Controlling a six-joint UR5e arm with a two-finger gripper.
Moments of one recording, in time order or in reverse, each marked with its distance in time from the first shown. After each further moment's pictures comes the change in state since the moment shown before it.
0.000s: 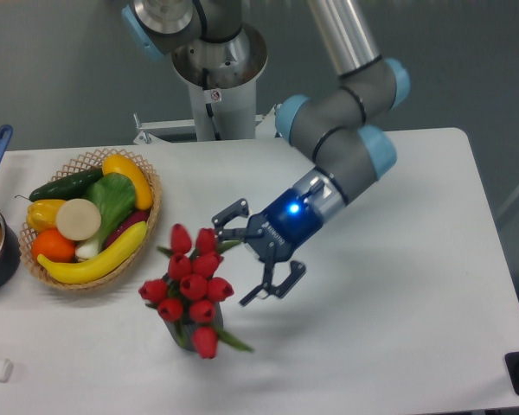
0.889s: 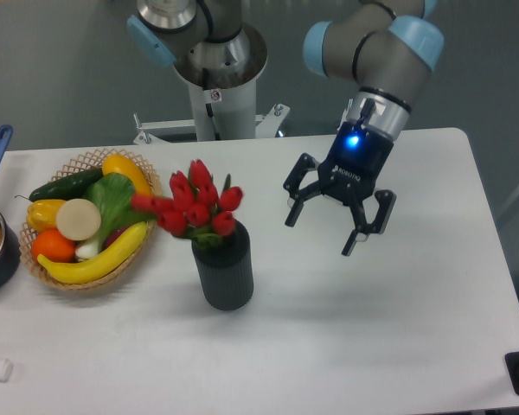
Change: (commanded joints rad) arm 0.111 0.163 -0.032 -0.002 0.266 -0.015
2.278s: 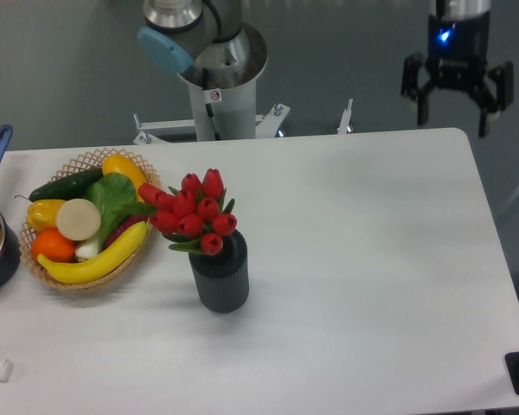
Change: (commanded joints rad) arm 0.259 0.192 0.203 -0.508 0.655 0.551
